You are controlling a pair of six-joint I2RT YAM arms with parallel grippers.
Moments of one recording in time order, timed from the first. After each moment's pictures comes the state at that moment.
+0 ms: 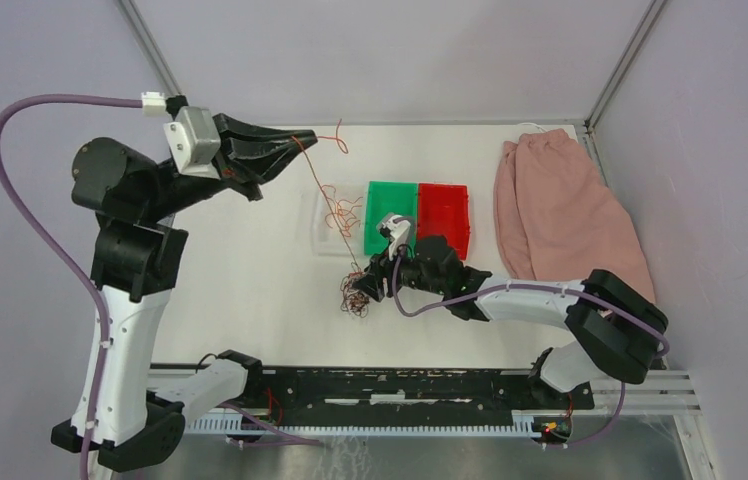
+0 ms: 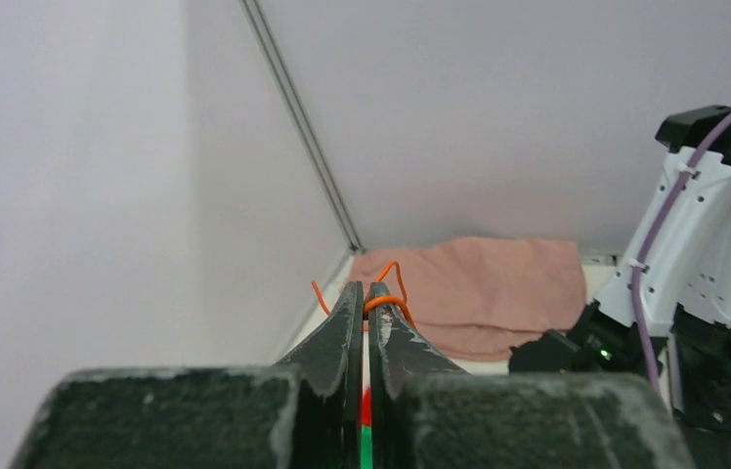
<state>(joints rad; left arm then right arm) -0.32 1.04 1.63 -0.24 0.87 0.04 0.93 1.49 0.68 0.53 -0.22 0.35</state>
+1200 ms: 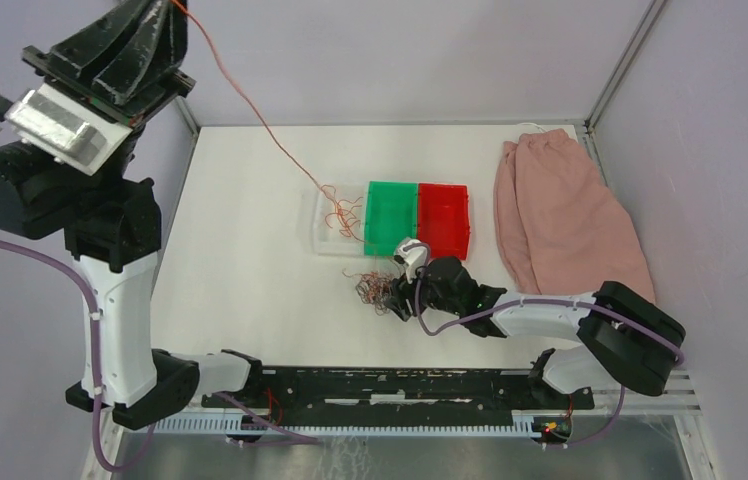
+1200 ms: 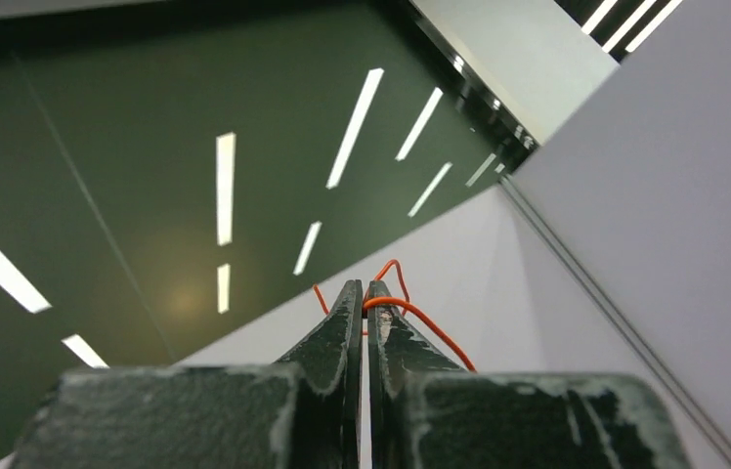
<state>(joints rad) -0.32 1.29 2.14 0.24 0.58 0.23 0.93 1.38 0.50 0.42 -0.08 0.19</state>
